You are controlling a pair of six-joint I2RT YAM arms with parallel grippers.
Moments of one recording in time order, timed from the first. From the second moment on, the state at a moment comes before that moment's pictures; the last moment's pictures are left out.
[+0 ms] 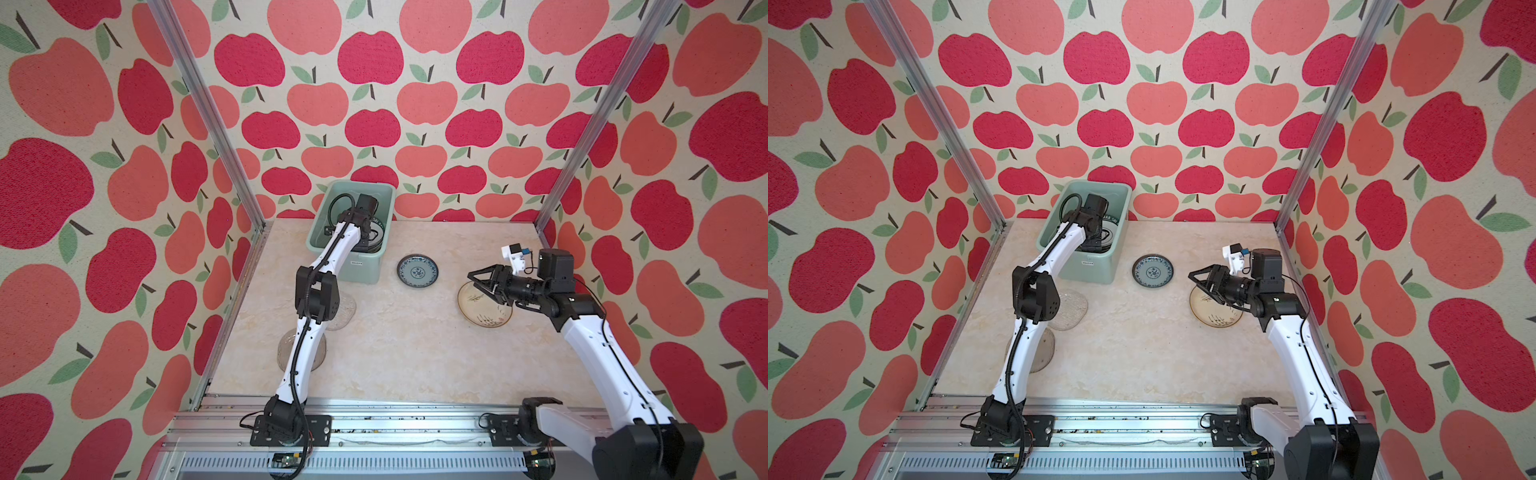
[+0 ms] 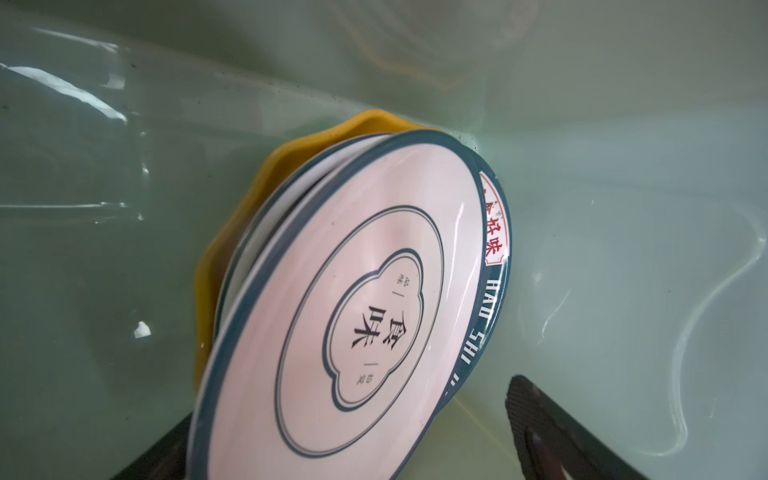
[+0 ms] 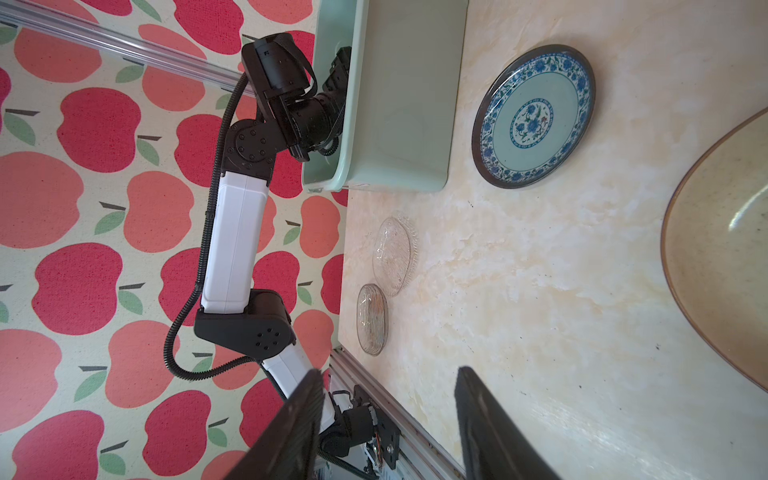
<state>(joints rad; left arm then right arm) -0.33 2.59 2.55 -0.94 -0.29 -1.80 0.13 1.09 0.96 -0.50 -0.85 0.71</state>
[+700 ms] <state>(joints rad) -0.32 2.56 2.57 -1.06 -0.15 -1.68 0.14 1.10 0.95 -0.44 -0.85 0.74</state>
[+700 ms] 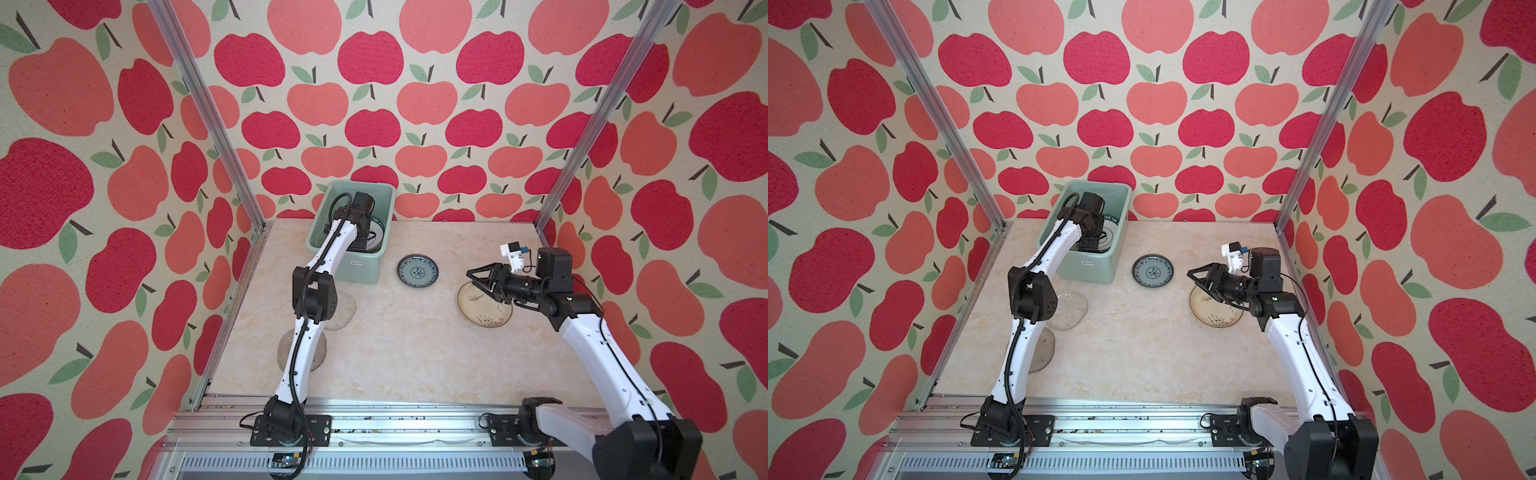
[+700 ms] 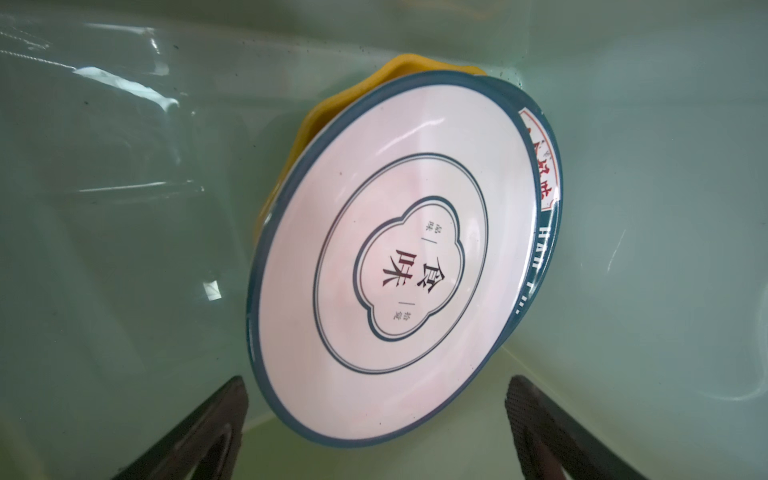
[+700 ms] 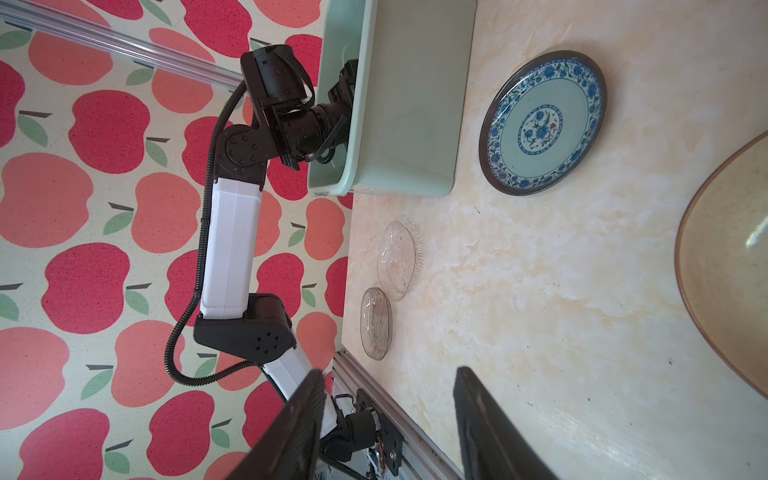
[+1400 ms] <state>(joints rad) -0.31 2.55 2.58 -0.99 -0.12 -1.58 0.14 1.10 0.95 -0.44 -0.85 0.74</state>
